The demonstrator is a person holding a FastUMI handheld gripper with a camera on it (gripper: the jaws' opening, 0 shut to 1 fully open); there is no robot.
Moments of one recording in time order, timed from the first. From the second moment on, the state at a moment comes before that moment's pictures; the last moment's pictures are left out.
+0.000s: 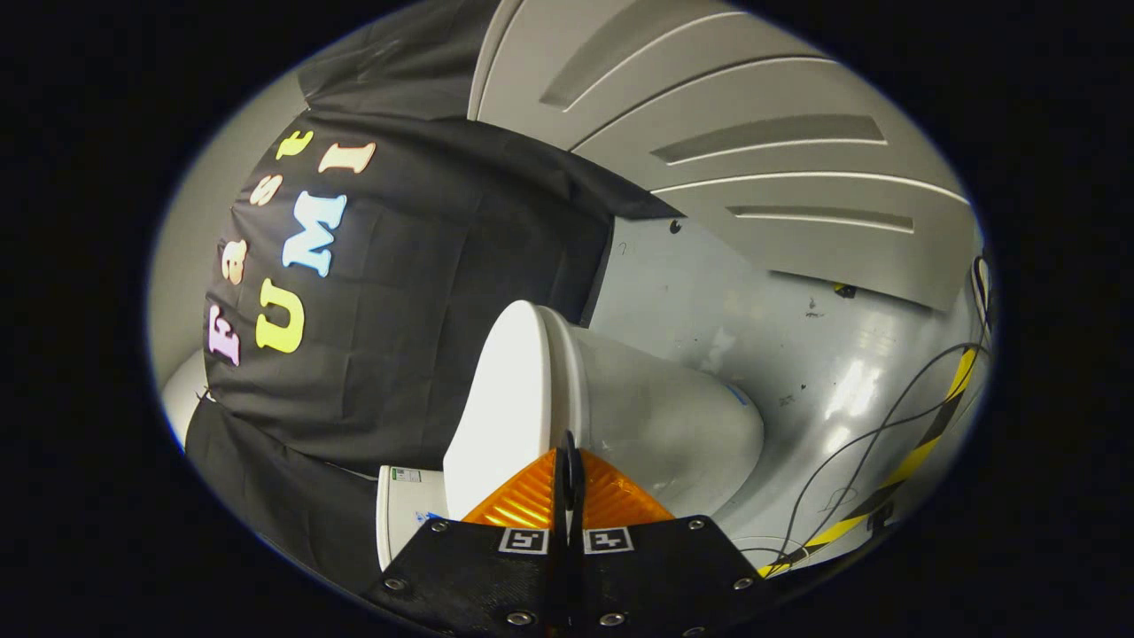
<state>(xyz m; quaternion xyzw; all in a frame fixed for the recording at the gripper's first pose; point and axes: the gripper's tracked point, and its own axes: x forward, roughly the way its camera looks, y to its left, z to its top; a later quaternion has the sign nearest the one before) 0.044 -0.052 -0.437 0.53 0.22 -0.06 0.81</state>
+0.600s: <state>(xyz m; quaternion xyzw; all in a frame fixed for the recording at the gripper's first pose) 0.047 -0.051 -0.396 0.45 0.23 -0.06 0.86</state>
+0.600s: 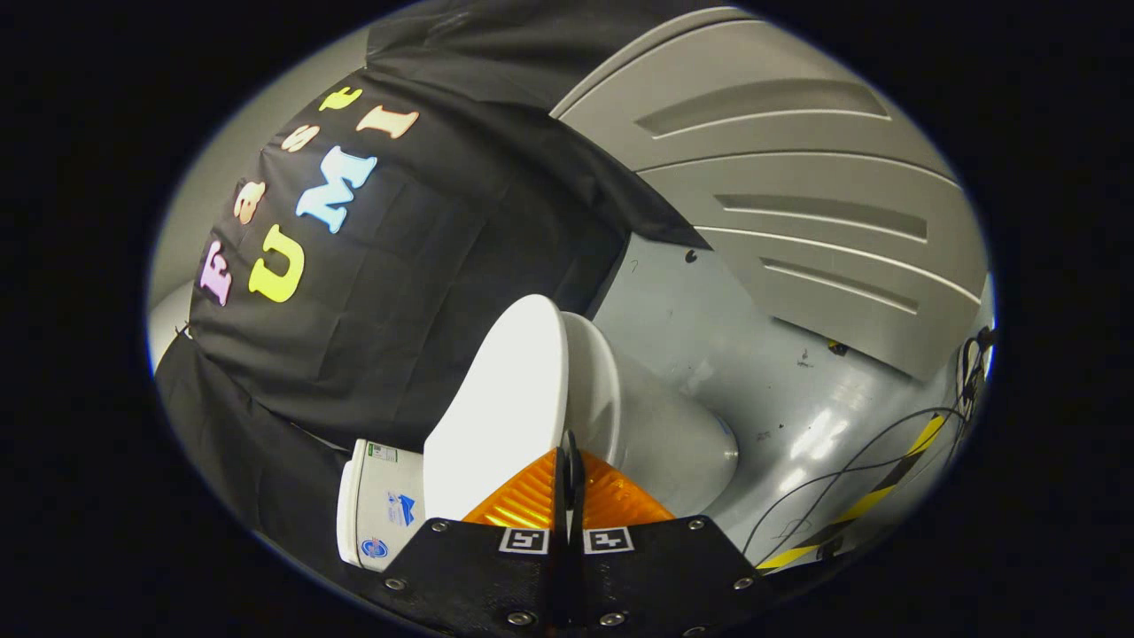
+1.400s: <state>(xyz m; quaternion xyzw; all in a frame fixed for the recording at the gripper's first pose) 0.053 -0.025 -0.294 0.31 0.20 -0.03 0.93</state>
